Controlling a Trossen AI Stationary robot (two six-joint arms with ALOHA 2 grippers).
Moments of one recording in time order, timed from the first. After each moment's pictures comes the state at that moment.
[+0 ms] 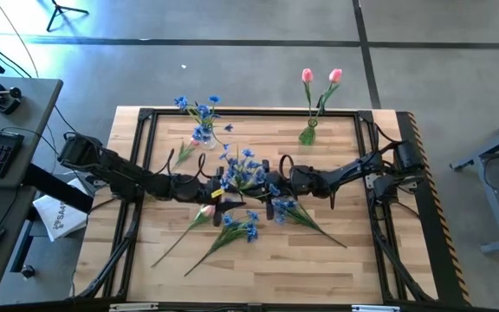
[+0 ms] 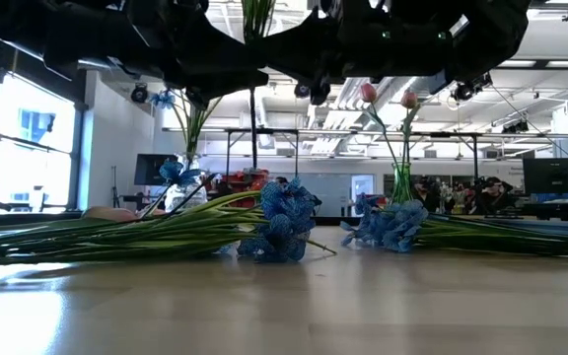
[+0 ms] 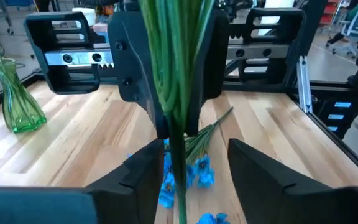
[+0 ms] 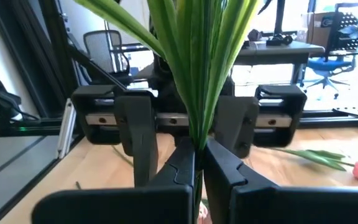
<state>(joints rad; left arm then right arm) -0.20 1.47 0.53 0.77 -0.21 -0.08 0.08 1.75 0.80 0.92 -0.02 0.06</state>
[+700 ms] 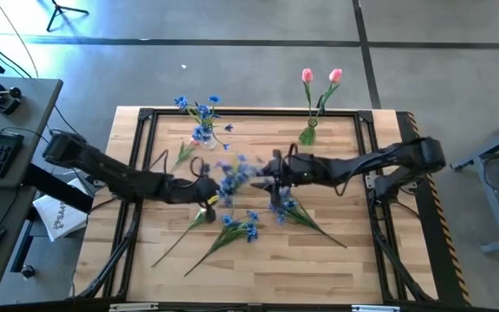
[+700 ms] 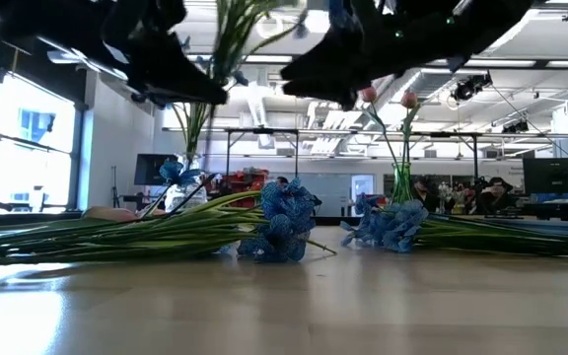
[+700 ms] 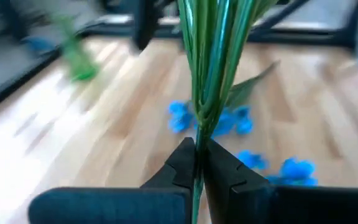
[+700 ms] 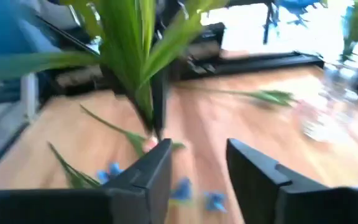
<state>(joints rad) -0.26 1.27 0.53 0.32 -0.46 -0.16 0.01 1.54 0.80 0.45 0.01 0.11</state>
